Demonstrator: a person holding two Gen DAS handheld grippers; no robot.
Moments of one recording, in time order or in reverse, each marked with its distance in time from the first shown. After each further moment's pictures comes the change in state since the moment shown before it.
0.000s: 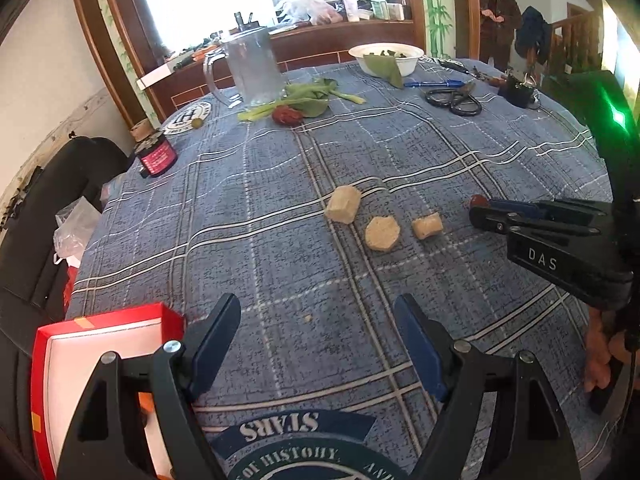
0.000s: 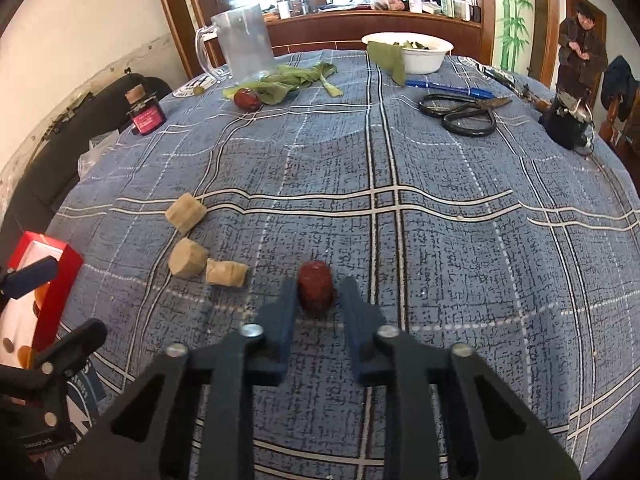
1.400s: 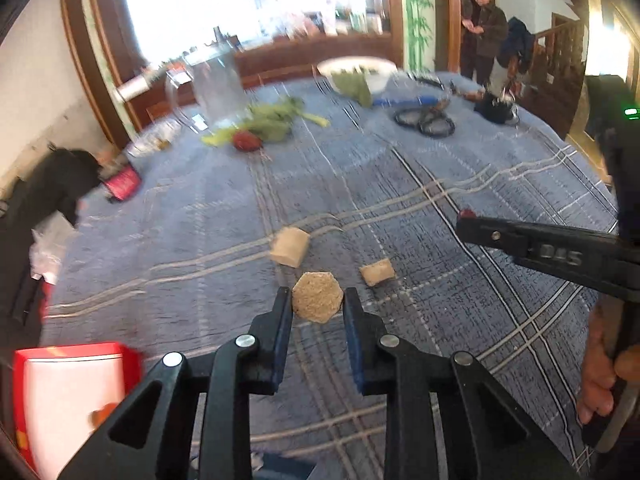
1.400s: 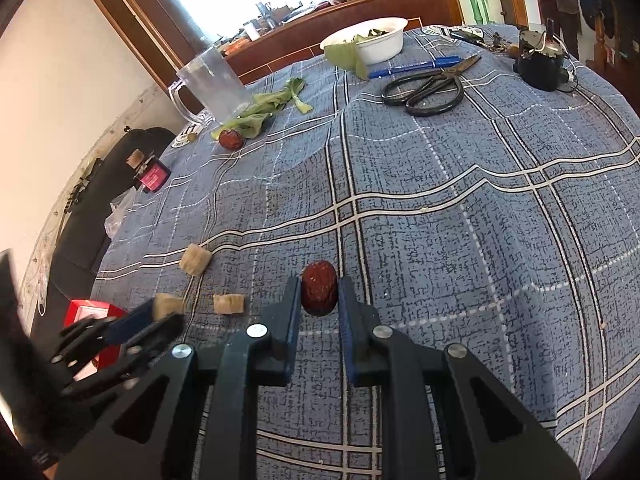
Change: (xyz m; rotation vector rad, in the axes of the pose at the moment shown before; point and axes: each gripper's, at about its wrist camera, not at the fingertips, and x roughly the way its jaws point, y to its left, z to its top) left arm -0.008 -0.024 0.019 0.006 -0.073 -0.043; right arm -0.018 -0.044 0.010 0.220 -0.006 0.149
